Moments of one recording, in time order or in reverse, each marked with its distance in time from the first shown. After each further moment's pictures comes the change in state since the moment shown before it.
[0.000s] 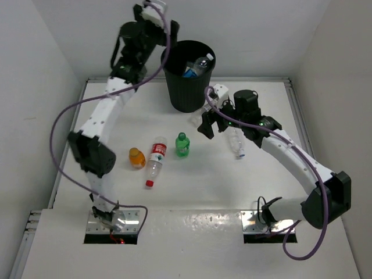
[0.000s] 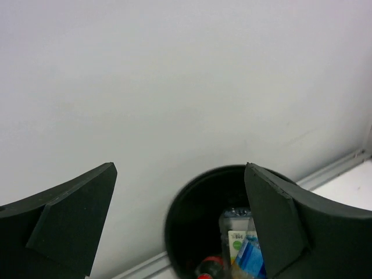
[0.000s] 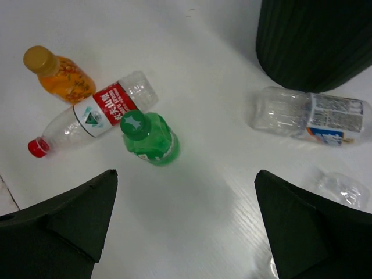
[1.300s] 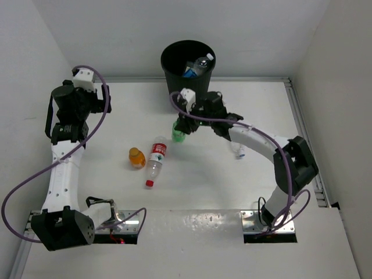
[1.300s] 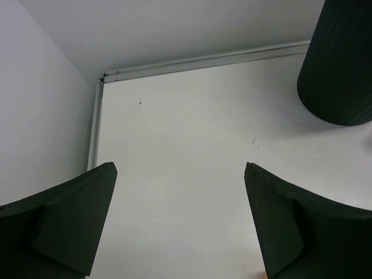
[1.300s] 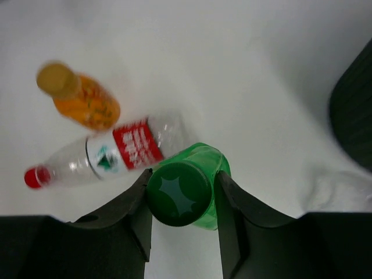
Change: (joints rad) left arm 0.546 -0.907 -1.031 -0.323 0.126 -0.027; right arm 0.162 0.402 0.045 0.332 -0.093 -0.024
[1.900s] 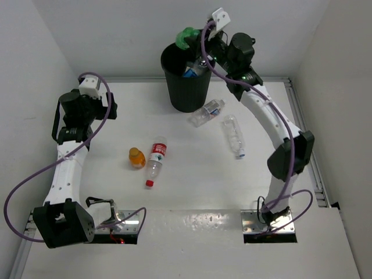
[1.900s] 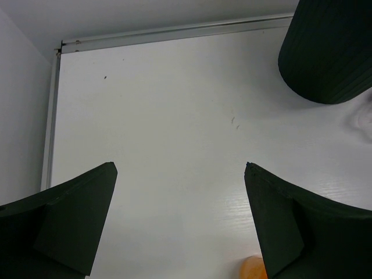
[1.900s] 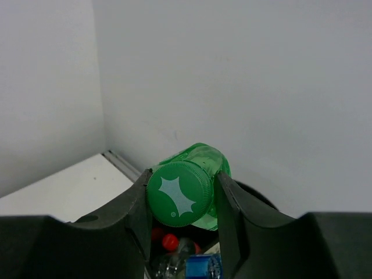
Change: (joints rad) left arm 0.011 0.026 -0.134 0.069 0.080 -0.056; right arm -0.189 0.111 0.720 0.197 0.174 0.032
